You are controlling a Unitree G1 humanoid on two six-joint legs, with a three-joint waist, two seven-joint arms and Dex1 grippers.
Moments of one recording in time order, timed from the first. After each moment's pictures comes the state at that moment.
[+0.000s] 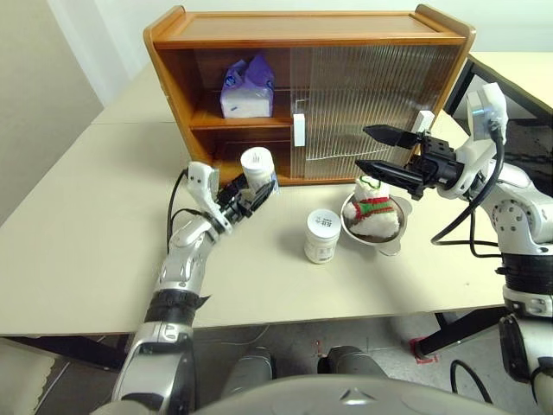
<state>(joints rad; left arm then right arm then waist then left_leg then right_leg) -0.39 0.26 0.10 0.41 -0.31 -0.03 -0.63 -0.53 -0.56 -0.11 -0.03 0.70 0.48 1.12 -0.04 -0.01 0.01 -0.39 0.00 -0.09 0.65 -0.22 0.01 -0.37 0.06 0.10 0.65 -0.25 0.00</state>
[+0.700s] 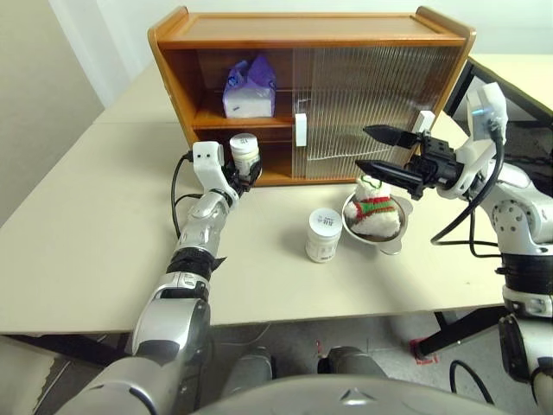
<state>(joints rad) -0.68 0.21 0.14 0.88 -0.19 -0.12 -0.31 -0.53 -0.56 -0.11 -0.03 0.70 0.48 1.11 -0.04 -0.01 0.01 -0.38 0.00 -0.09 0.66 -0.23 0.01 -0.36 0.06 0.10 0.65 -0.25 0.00</state>
